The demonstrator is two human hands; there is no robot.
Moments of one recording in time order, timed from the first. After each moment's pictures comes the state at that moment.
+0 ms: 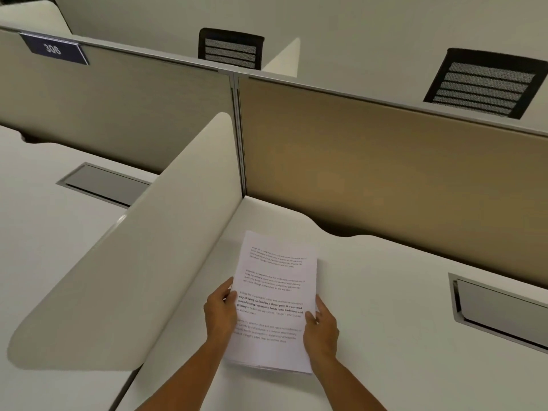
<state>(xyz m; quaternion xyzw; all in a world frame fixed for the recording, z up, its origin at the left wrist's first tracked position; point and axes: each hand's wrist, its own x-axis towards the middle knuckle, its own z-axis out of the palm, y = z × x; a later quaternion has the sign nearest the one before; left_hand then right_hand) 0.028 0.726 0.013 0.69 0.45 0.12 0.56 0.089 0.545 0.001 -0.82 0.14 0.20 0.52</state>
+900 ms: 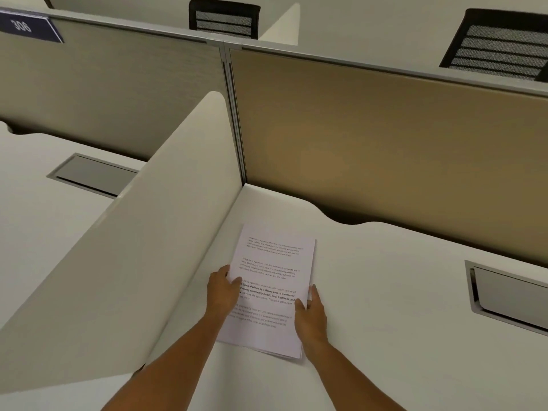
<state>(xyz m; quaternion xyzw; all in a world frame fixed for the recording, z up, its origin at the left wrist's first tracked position) 0.061 0.788 -0.064 0.78 0.42 -0.02 0.47 0.101 0.580 -0.025 -0.79 0.15 0.30 0.52</state>
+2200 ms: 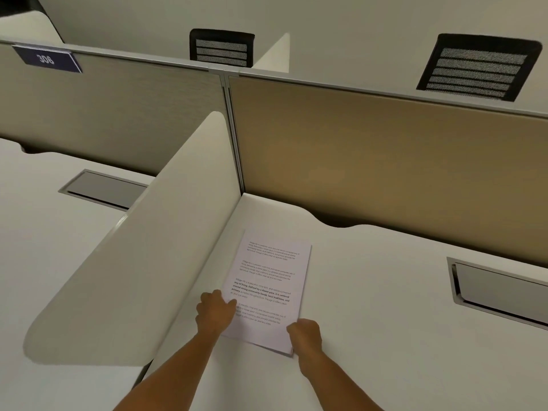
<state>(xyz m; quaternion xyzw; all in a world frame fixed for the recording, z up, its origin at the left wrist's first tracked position) 0.018 0.763 -0.025 0.82 0.47 -0.13 0.30 0.059 0.559 0.001 -0.77 0.19 0.36 0.49</state>
